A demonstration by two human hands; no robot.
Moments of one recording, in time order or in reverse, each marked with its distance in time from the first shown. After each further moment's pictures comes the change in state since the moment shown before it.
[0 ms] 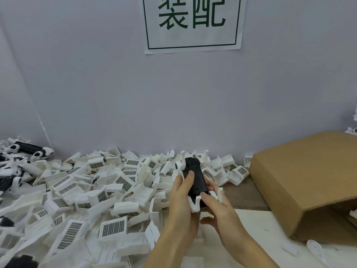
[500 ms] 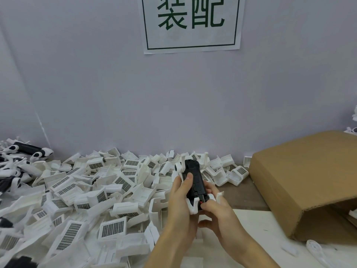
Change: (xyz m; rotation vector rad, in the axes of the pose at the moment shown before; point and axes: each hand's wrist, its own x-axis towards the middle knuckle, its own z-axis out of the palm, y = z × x) left_hand -0.002 -0.001 -0.002 0.010 -0.021 0.041; right_hand 0.003 0.006 -0.006 0.049 -0.073 0.020
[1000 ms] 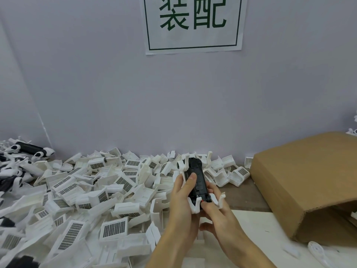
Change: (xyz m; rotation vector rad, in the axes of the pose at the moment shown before) left_hand 0.000 0.000 -0.002 0.004 -0.024 0.017; right_hand -0.003 0.002 0.006 -0.068 0.040 0.011
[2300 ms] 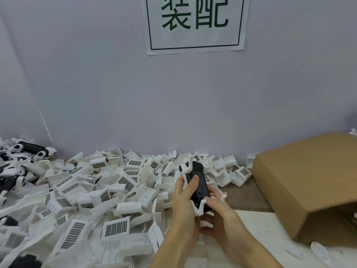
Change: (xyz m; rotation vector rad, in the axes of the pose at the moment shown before) left_hand 0.009 -0.010 -0.005 0.062 0.119 0.022; right_hand 0.000 -0.004 0.001 0.220 -0.036 0.137
